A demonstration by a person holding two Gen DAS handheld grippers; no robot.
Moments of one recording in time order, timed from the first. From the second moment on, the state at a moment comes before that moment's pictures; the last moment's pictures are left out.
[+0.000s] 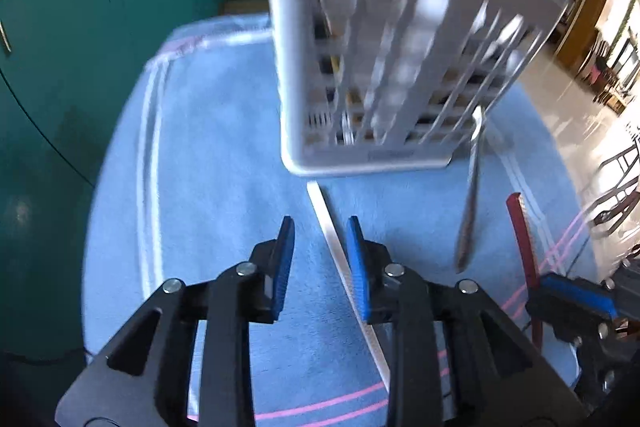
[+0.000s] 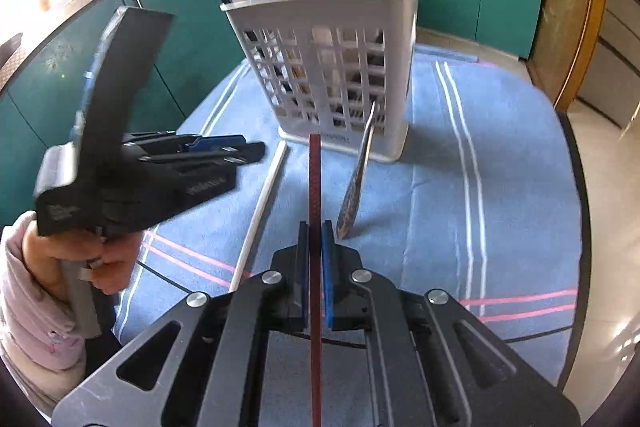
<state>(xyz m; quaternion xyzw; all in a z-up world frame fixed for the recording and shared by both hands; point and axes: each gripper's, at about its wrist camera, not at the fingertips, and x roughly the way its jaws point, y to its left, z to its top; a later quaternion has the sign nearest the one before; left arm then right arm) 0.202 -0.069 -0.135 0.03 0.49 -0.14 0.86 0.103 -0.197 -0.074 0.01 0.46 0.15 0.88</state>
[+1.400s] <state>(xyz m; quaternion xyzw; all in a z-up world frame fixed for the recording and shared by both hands) 0.174 -0.016 0.168 -0.14 0.14 -0.09 0.98 0.151 -0.232 0.171 0.08 0.19 0.14 0.97</state>
